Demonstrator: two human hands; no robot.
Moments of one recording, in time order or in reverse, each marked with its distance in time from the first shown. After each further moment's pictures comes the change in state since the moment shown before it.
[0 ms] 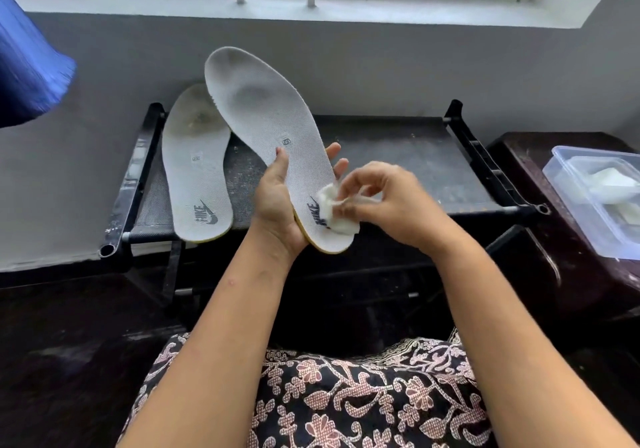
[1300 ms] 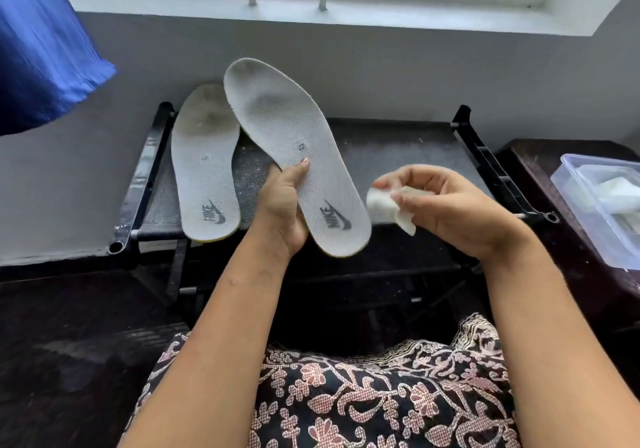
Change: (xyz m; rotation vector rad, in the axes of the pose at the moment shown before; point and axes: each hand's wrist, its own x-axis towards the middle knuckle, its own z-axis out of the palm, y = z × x) left_hand 0.010 0.006 -0.008 0.245 0.227 0.201; right_hand -0.013 0.023 -0.039 0.665 -0.243 0.132
